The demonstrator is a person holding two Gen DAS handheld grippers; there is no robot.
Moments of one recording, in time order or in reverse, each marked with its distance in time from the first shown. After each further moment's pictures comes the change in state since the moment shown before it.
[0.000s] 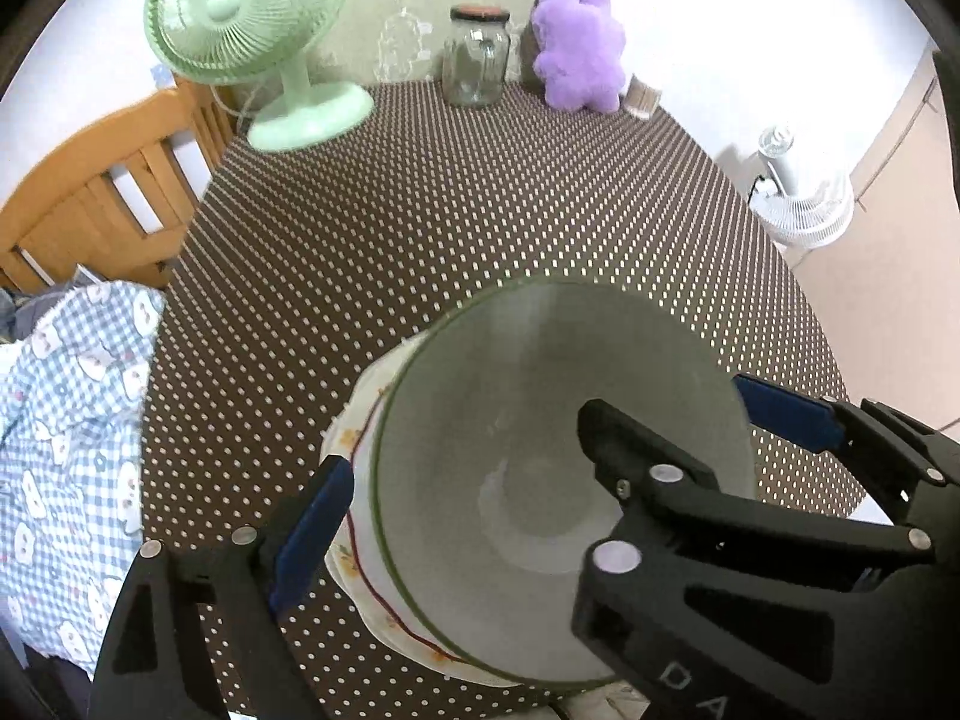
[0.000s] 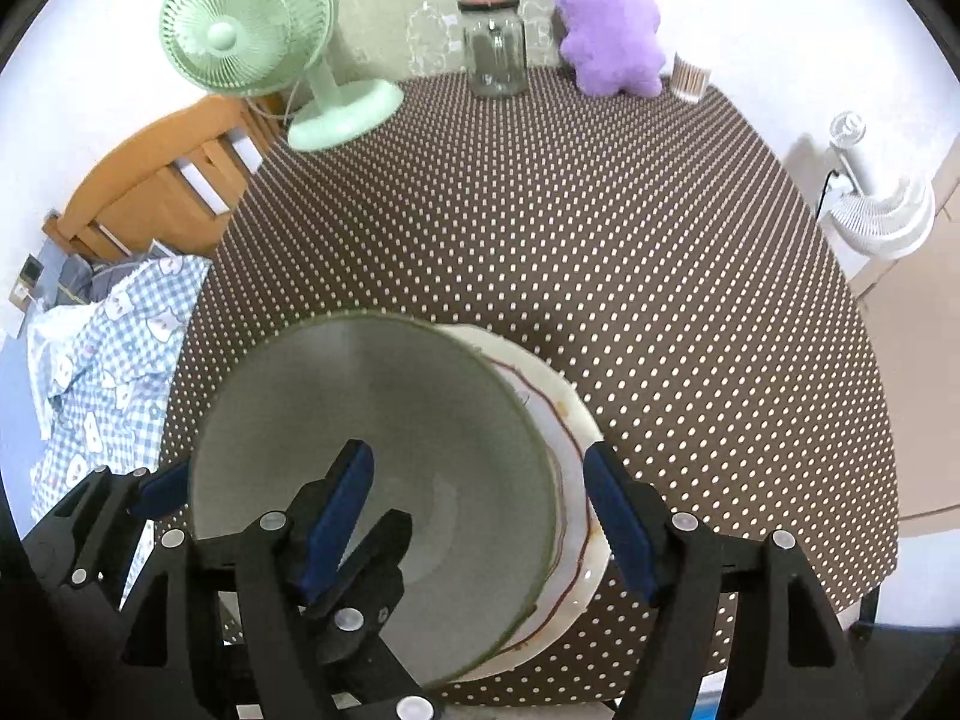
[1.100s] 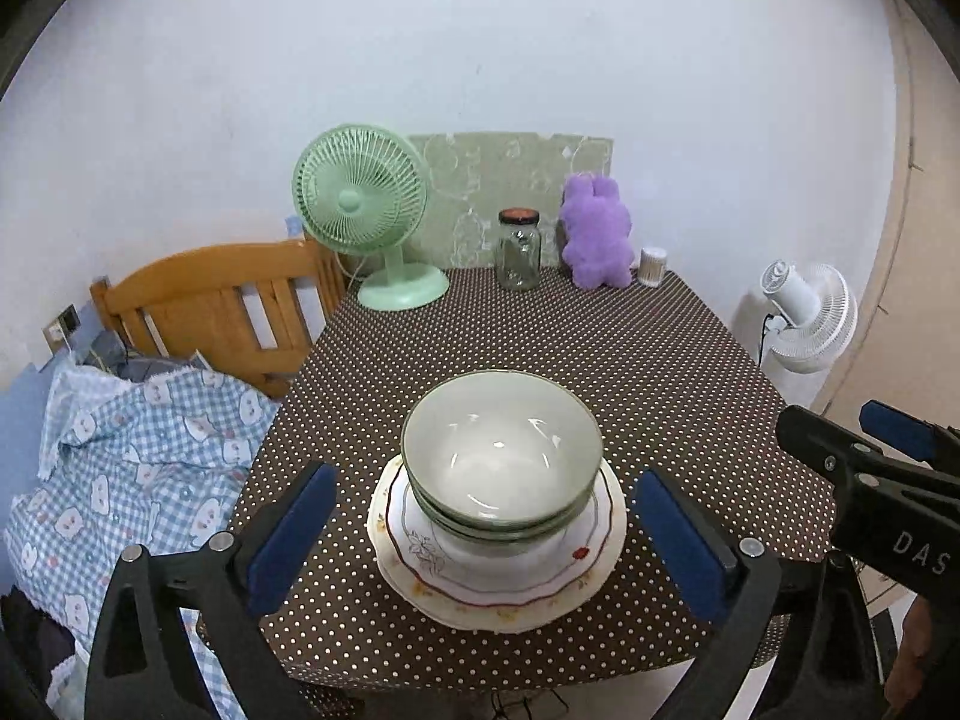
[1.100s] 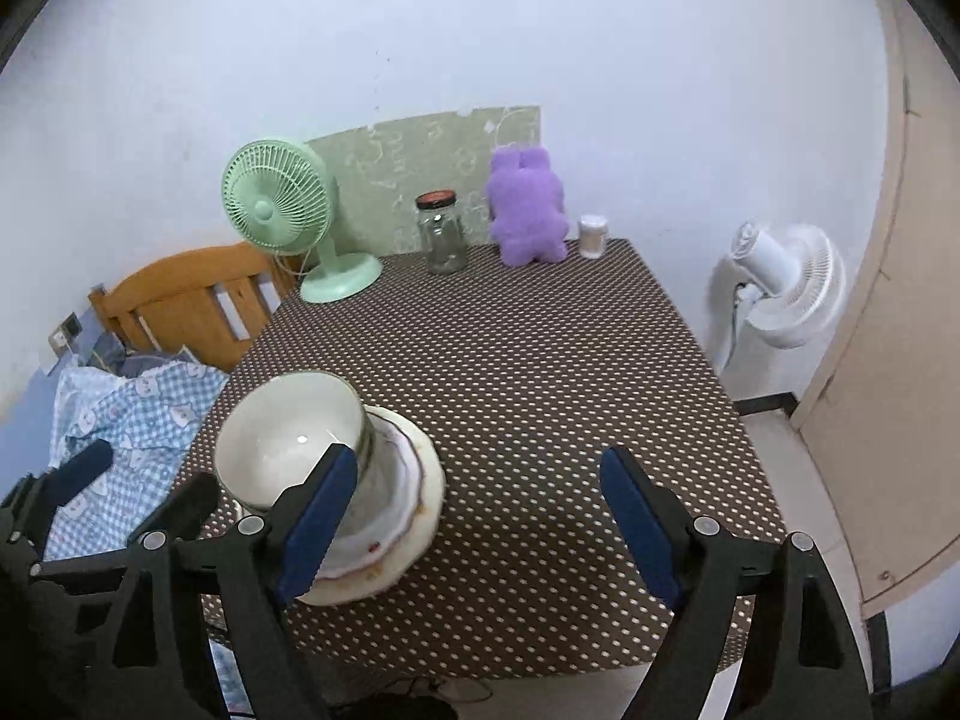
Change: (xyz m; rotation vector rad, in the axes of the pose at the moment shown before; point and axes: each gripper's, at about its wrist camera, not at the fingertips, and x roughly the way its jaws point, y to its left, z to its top) left arm -0.115 -0.068 -0.091 -0.060 -0.479 0.201; right arm -0.142 -0.103 -0.103 -0.023 -0.450 0.000
